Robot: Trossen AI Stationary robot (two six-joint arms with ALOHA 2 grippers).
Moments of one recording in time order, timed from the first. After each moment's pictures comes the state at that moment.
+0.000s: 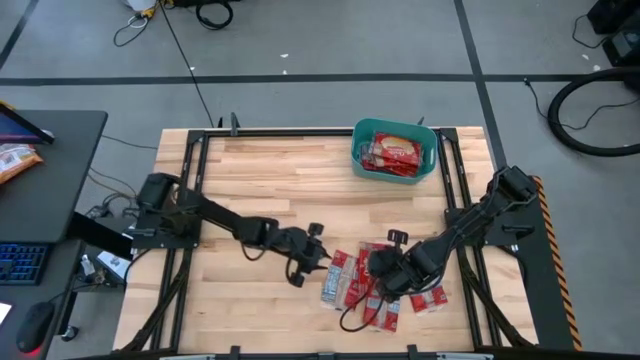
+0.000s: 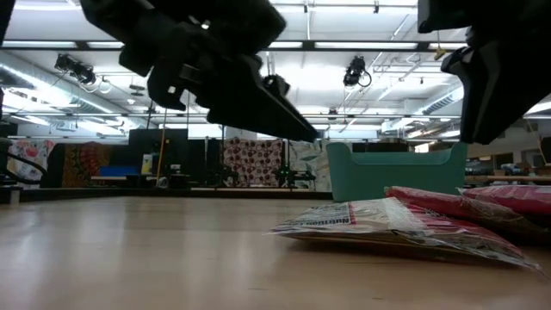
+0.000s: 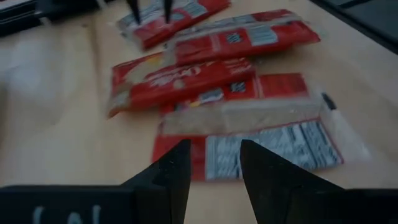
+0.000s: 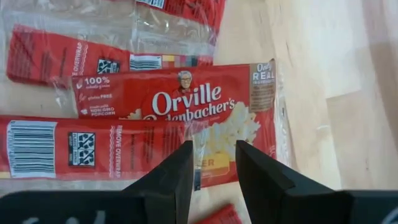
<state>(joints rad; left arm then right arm) -0.24 1.82 0.90 0.38 0.01 0.19 0.61 1.66 1.11 -0.88 0.38 0.79</state>
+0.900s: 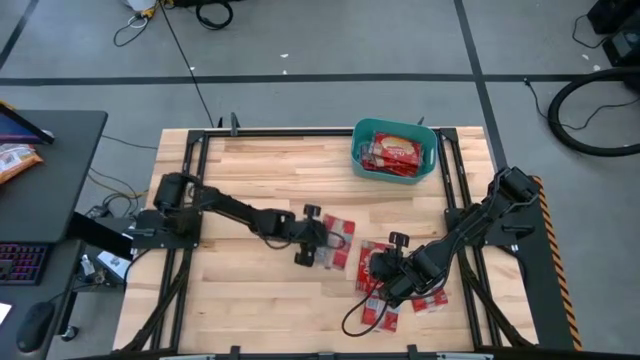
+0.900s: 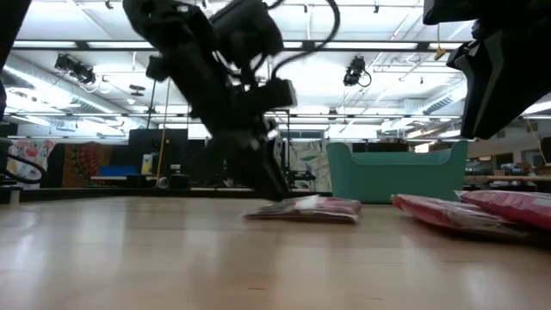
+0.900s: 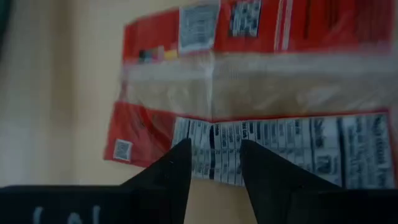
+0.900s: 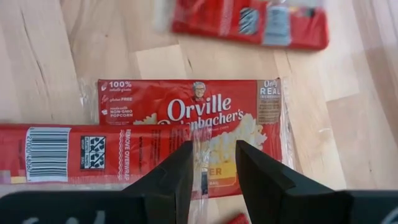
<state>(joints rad) -0.15 1.92 1.04 -0.01 -0.25 0.23 0.64 1.67 1.11 -0.86 0.43 0.84</state>
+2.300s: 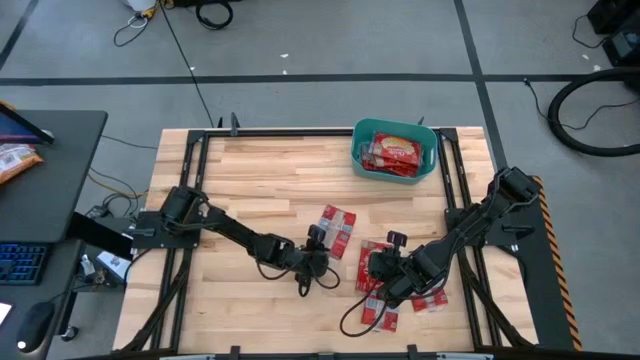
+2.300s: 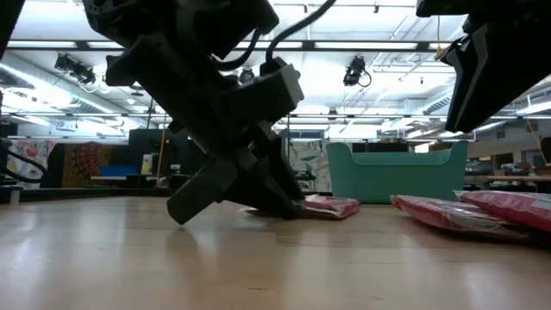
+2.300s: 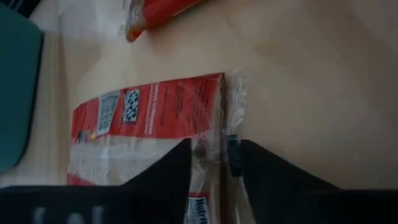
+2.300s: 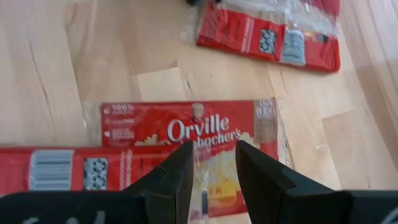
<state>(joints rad) -0.31 2.03 1.05 0.11 -0.48 0.36 0.64 1.67 1.11 -0.82 0.48 0.83</state>
